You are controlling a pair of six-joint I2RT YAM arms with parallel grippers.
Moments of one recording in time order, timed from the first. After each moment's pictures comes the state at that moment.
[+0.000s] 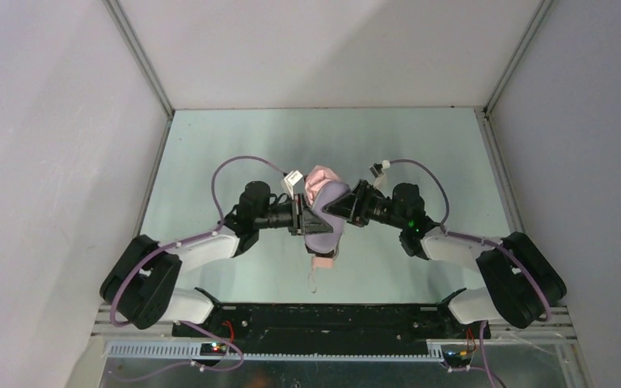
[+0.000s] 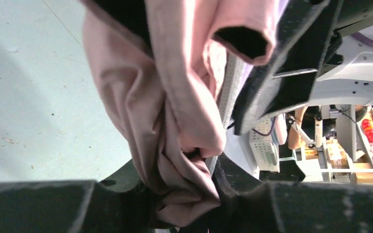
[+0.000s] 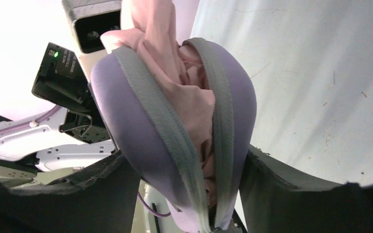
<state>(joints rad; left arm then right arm) -0.58 1.36 0.54 0.51 0.77 -0.87 0.57 1.41 0.50 0.77 -0.58 1.13</state>
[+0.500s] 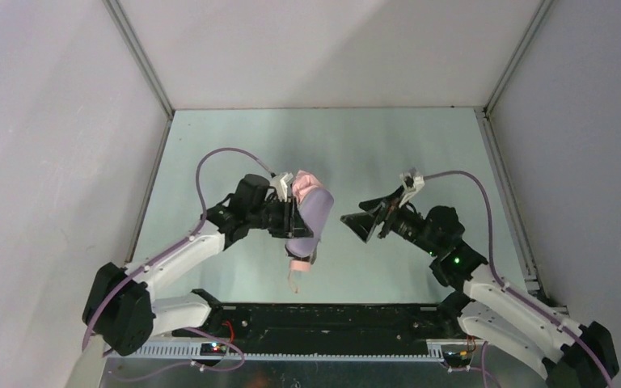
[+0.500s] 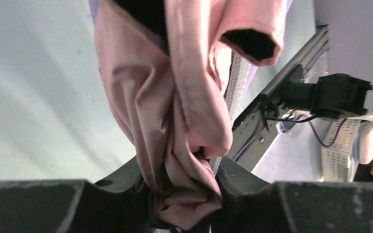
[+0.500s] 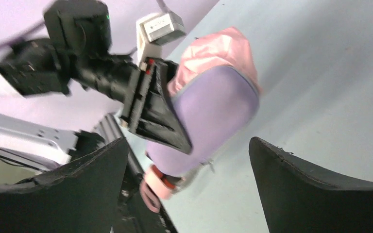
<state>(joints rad) -0.58 1.19 0.72 -0.21 0.52 -0.56 0.65 0.82 0.47 0.33 -0.29 0.66</state>
